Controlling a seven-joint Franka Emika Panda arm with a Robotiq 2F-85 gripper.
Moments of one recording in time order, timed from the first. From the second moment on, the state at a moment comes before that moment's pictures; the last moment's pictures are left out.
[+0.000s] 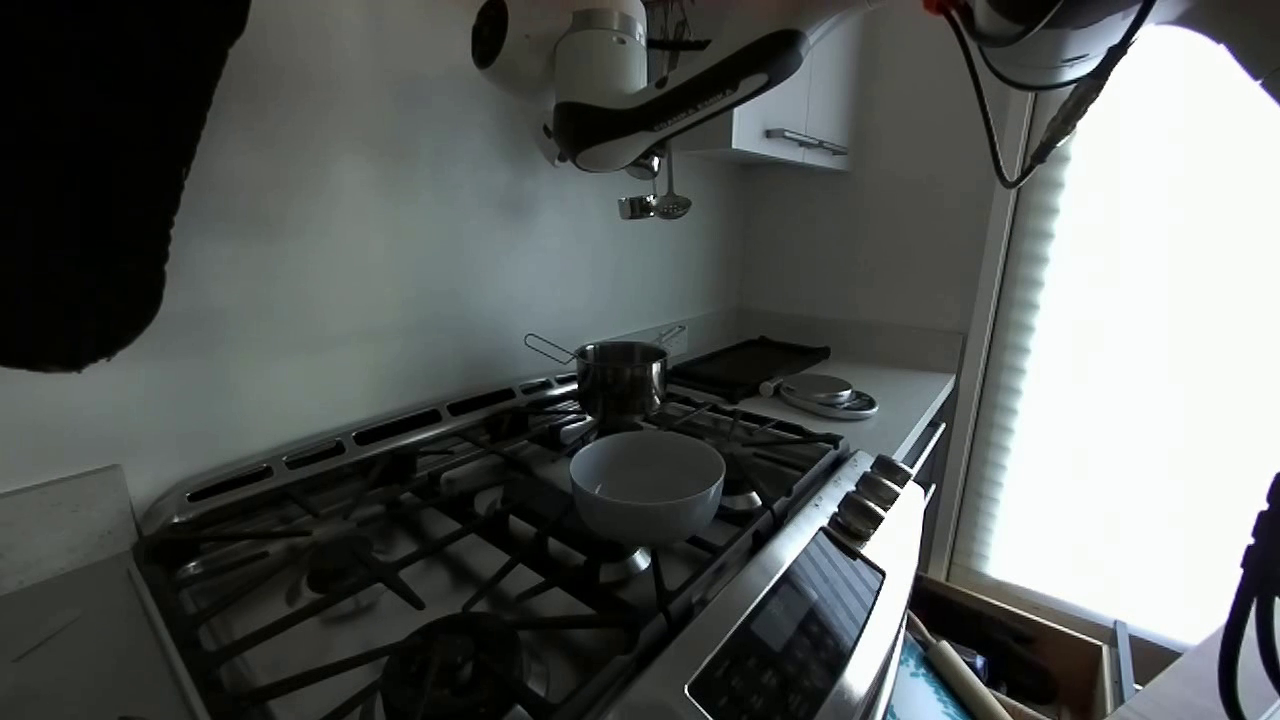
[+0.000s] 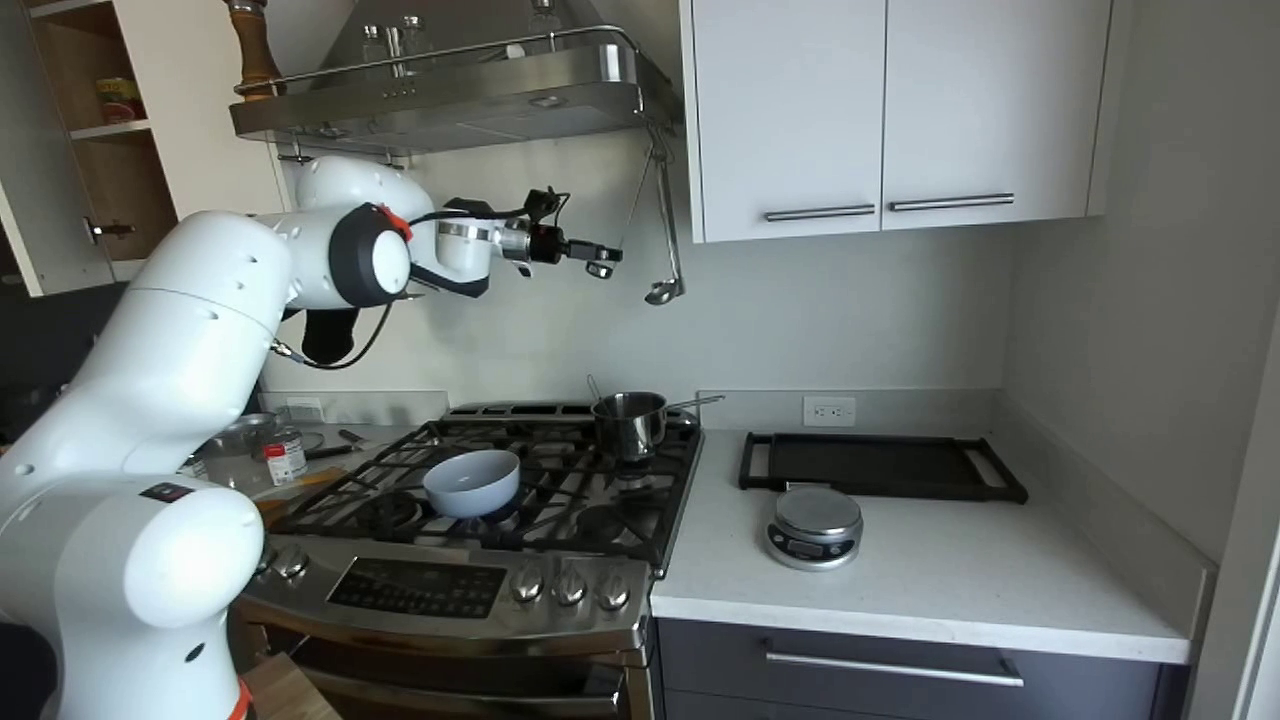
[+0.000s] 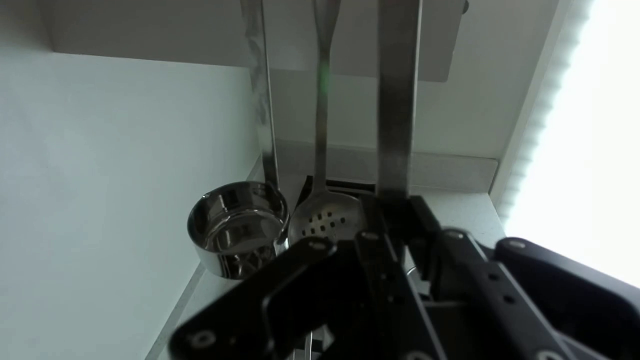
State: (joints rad) arm 0.45 0.67 0.12 -1.03 -1.45 1.62 -1.45
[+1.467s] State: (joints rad) arm 0.45 0.67 0.12 -1.07 -1.44 1.61 -1.43
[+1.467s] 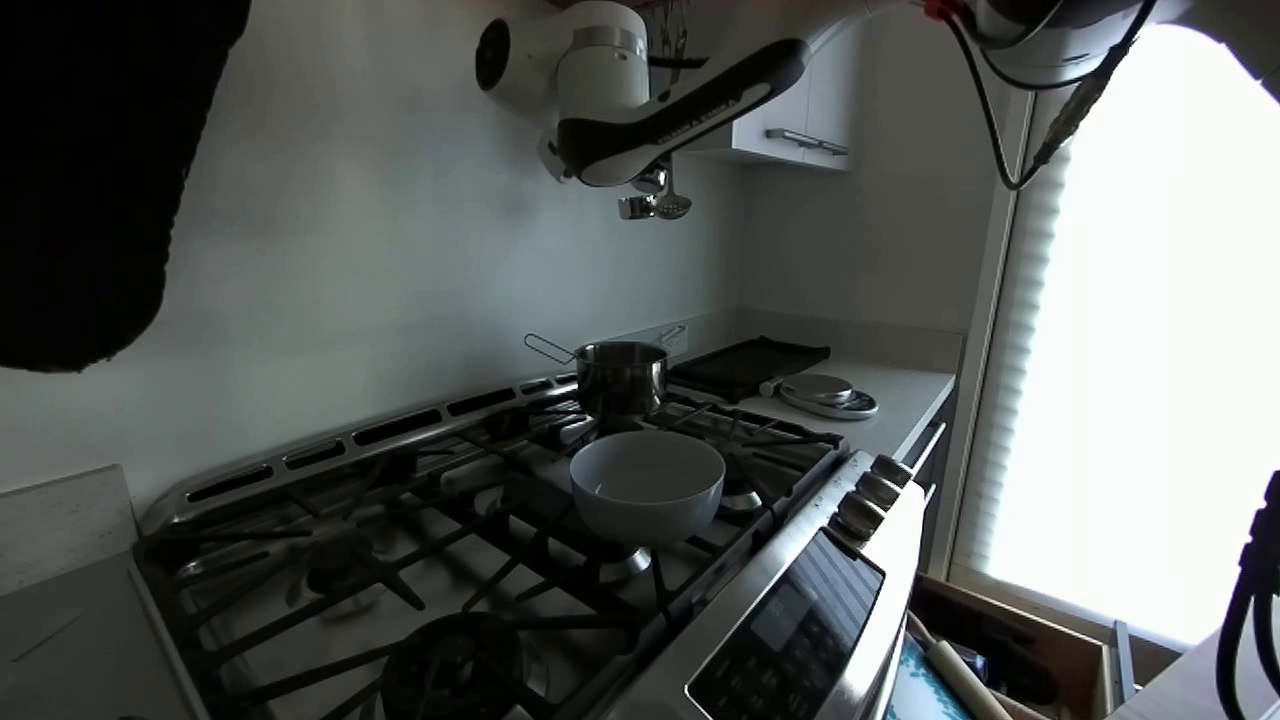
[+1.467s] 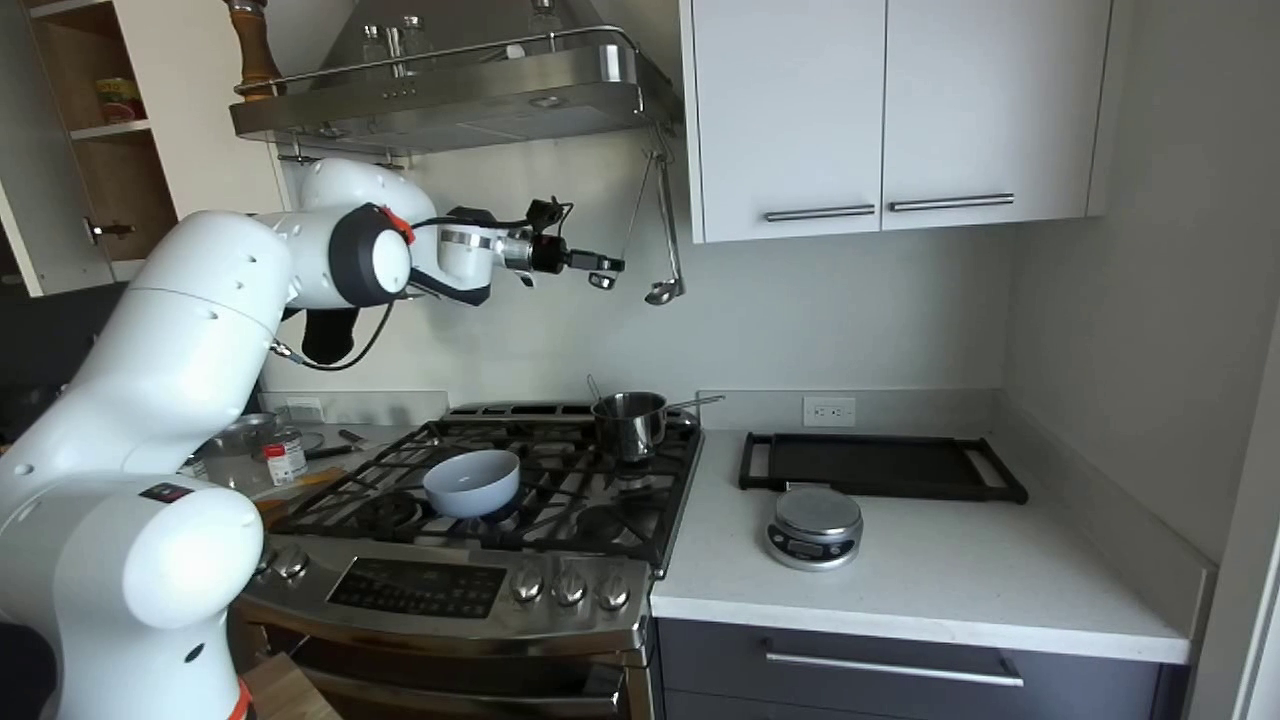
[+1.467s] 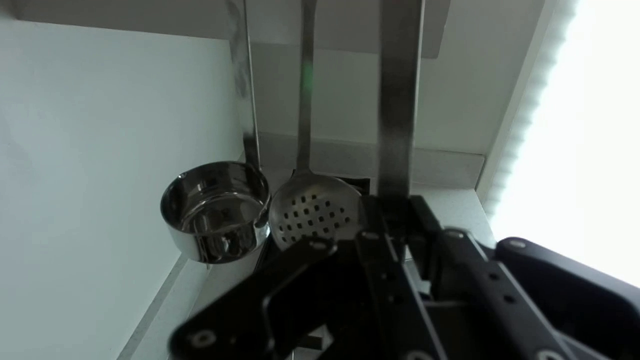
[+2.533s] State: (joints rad) arm 0.45 0.64 0.17 -1.10 -1.31 1.58 -1.45
